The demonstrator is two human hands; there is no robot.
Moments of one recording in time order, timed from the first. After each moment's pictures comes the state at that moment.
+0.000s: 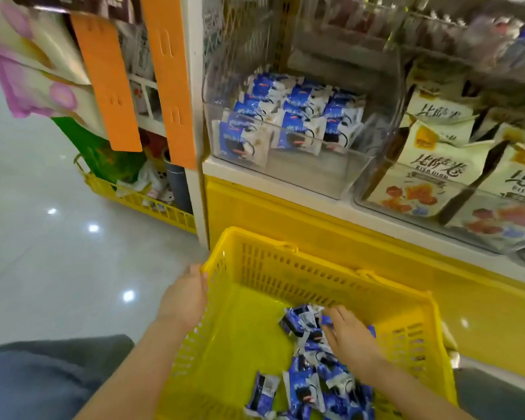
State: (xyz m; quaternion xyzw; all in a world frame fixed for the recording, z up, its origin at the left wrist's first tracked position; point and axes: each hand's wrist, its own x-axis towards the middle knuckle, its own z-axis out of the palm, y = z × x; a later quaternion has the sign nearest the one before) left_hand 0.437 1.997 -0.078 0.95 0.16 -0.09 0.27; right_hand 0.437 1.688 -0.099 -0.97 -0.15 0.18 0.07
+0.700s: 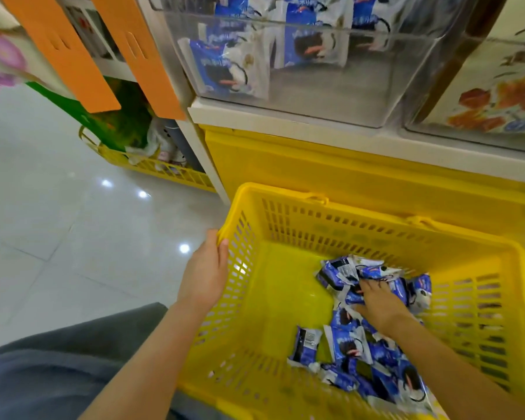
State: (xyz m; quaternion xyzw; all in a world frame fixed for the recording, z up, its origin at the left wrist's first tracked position) left_hand 0.434 1.996 -0.093 0.94 0.14 -0.01 0.32; right_hand 0.446 1.680 -0.212 -0.92 -0.07 0.38 -0.01
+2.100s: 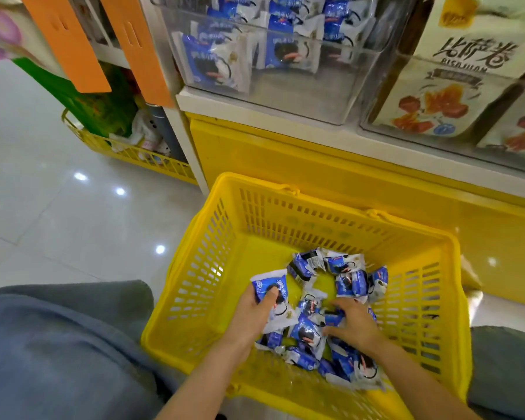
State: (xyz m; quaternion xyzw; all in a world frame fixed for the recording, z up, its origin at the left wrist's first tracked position) left_hand 0.359 1.874 -0.099 0.65 0.30 -0.22 0.66; right_hand 0.388 1.649 -0.192 -0.90 0.00 0.37 0.22
